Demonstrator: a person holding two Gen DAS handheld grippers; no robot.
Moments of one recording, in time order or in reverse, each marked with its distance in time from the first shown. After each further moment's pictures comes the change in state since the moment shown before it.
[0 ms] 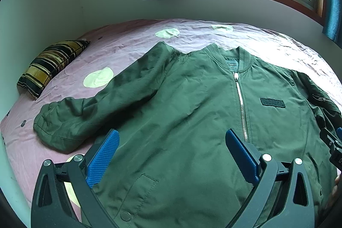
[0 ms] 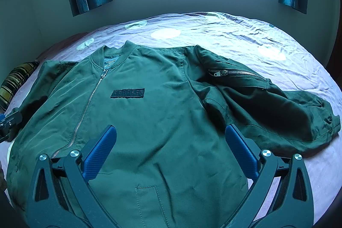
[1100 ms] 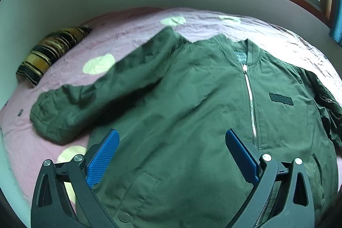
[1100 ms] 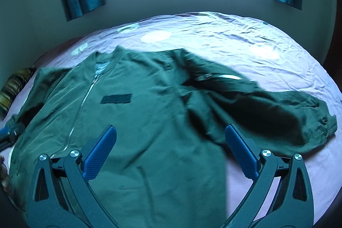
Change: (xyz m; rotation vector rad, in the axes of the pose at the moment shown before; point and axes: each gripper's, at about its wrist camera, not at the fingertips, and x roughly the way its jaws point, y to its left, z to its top) left arm 0.022 0.013 -0.004 -0.051 0.084 -0.005; right arm -0.010 -0.045 0.016 0.067 -0.001 -0.026
